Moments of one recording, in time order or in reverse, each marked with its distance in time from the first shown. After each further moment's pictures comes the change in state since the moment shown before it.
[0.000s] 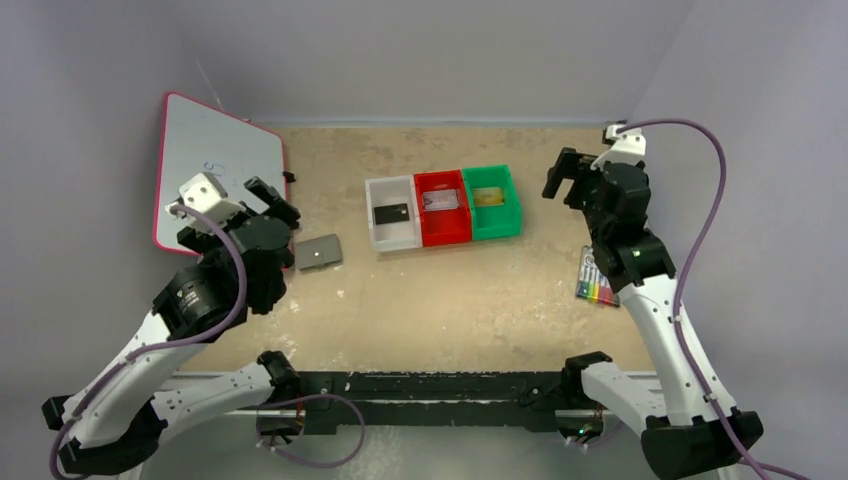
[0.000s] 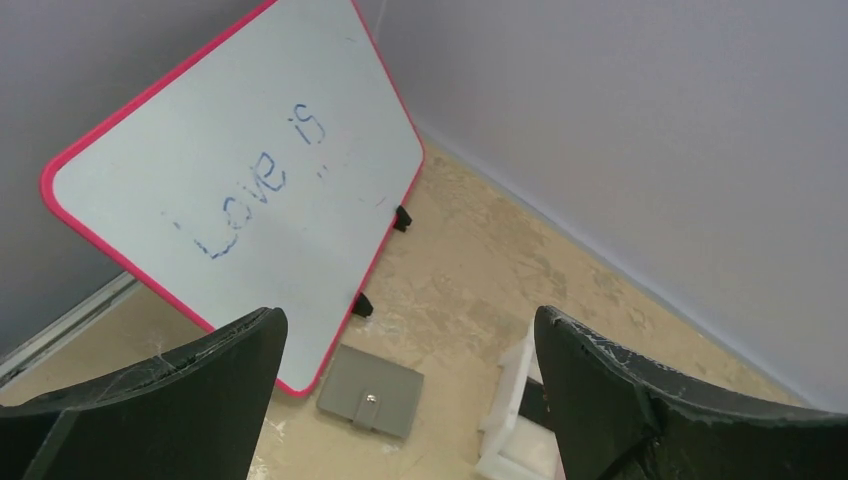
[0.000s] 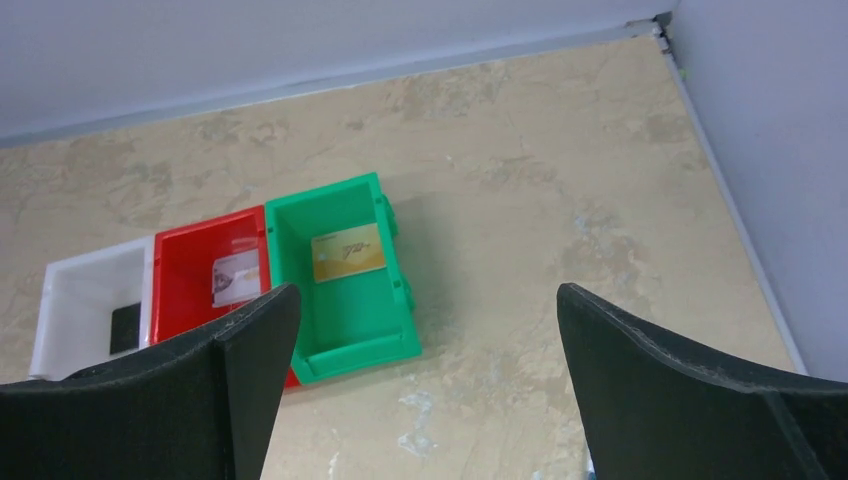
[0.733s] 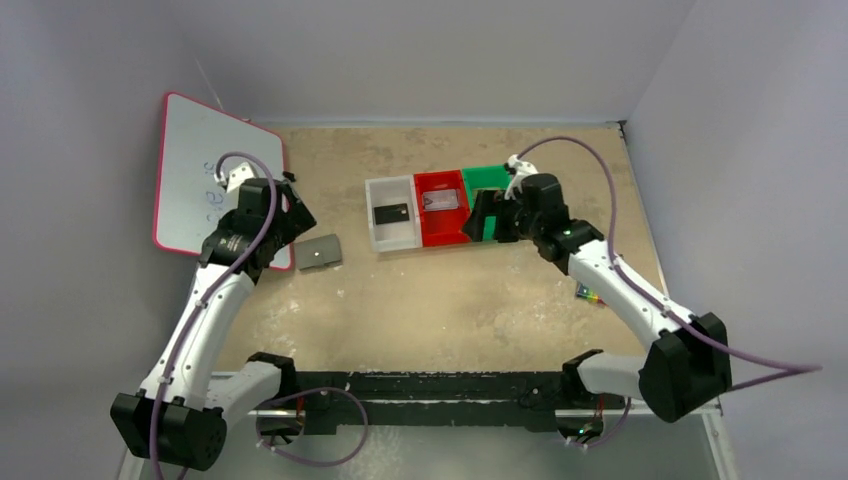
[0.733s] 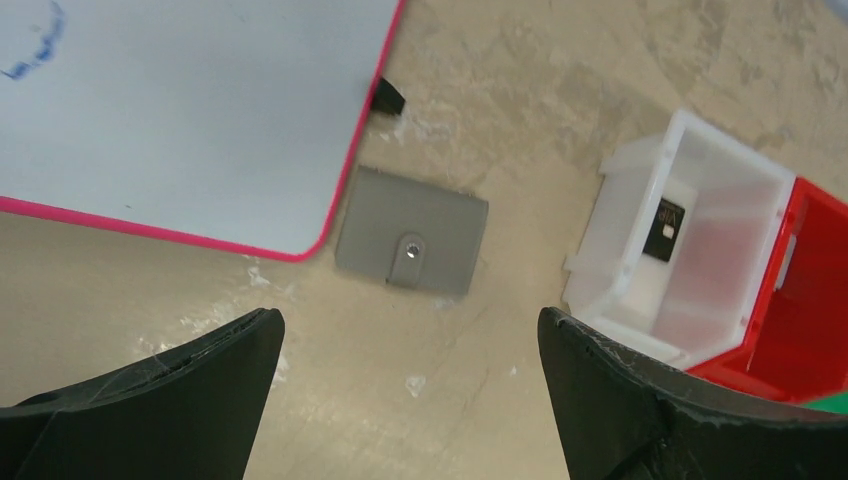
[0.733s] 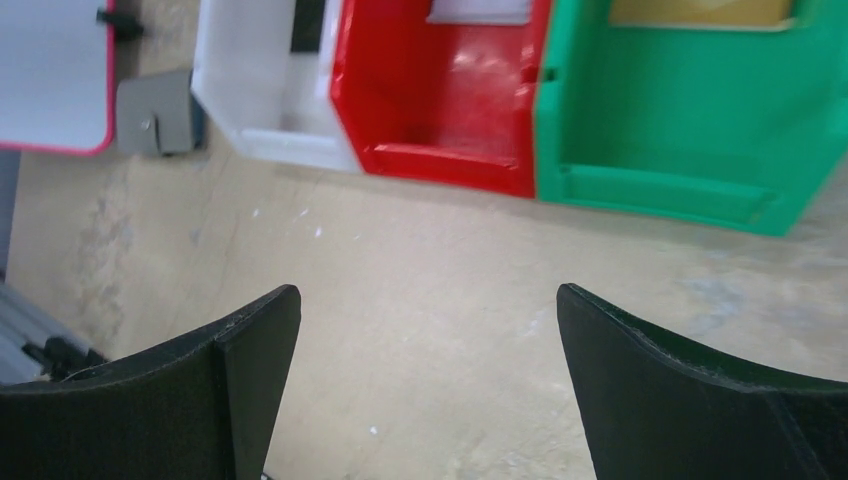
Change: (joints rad) left arm 0.718 0.196 -0.214 0.115 0.934 0.123; right arm 0.185 0.270 -0.147 0.057 -0.458 0.188
